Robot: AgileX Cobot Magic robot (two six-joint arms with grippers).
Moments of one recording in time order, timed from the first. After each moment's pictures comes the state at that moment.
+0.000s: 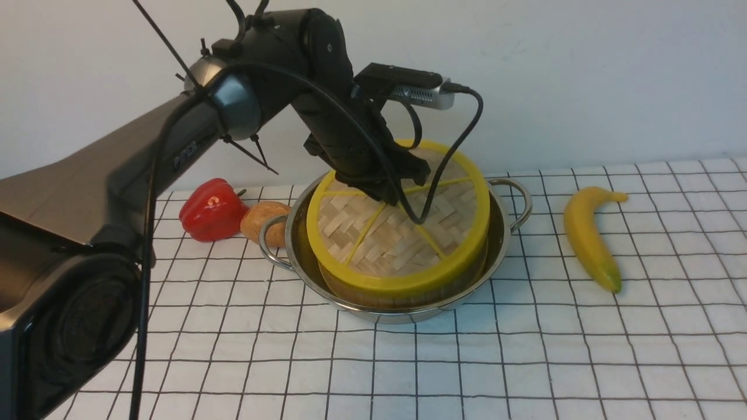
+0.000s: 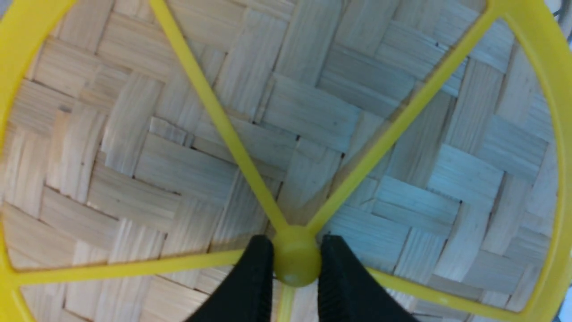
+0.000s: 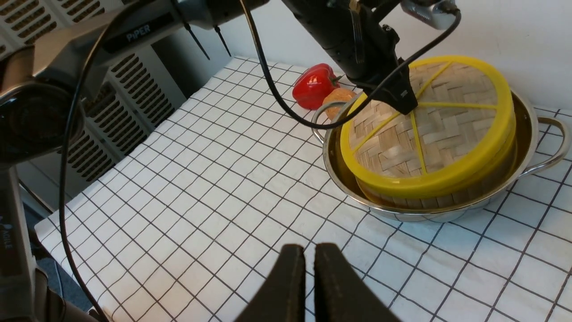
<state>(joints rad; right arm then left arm) 0.24 0.62 -1.05 0.62 1.15 -0.14 -0.42 2.21 -2.04 -0.17 1.12 0.17</state>
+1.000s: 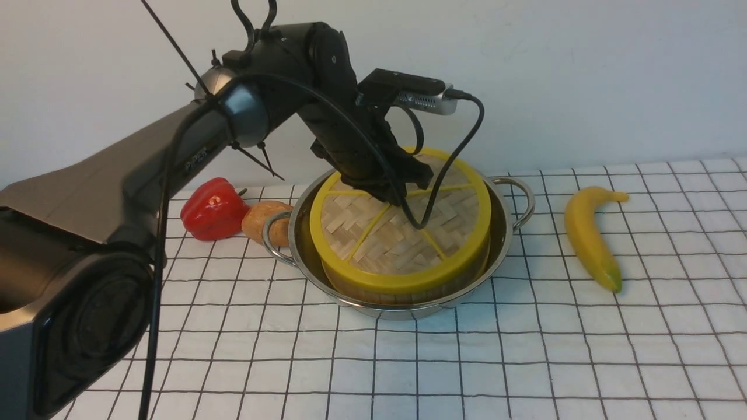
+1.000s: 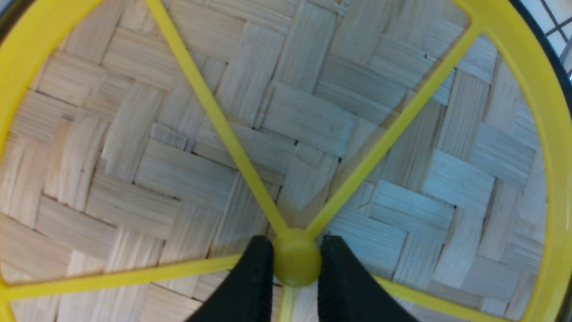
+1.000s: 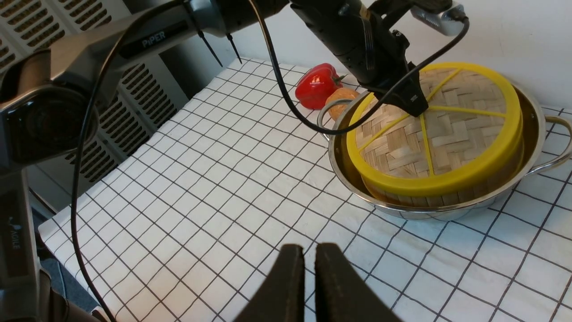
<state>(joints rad) 0.24 0.62 -1.05 0.62 1.15 -0.13 -0.42 2.23 -2.04 -0.19 1.07 0.21</state>
